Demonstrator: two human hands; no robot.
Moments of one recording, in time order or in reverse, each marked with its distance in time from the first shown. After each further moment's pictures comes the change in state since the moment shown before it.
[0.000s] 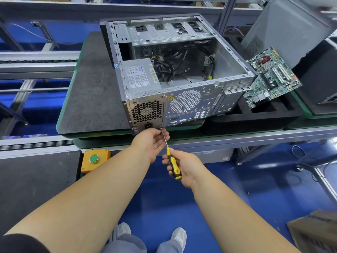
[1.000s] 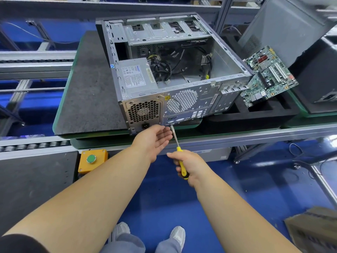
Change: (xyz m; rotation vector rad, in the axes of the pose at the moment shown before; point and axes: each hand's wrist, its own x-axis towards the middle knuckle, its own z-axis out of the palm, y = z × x) left_hand -0.006 -0.003 0.009 0.102 -0.096 0.036; right_hand 0.003 -0.002 -0.018 -0.124 0.076 -0.078
